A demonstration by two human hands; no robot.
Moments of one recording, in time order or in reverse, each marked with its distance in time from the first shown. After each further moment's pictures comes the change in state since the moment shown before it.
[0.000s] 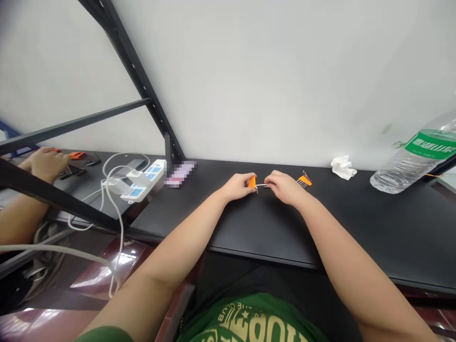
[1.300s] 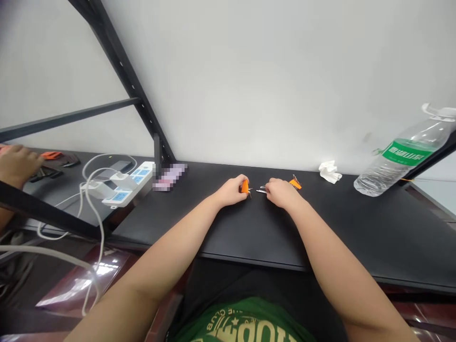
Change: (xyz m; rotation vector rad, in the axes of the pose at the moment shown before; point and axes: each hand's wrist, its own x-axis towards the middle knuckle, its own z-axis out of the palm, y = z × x) left_hand 0.002 0.001 0.007 0.028 0.019 -0.020; right_hand 0.003 0.014 0.002 -0.382 -0.186 0.189
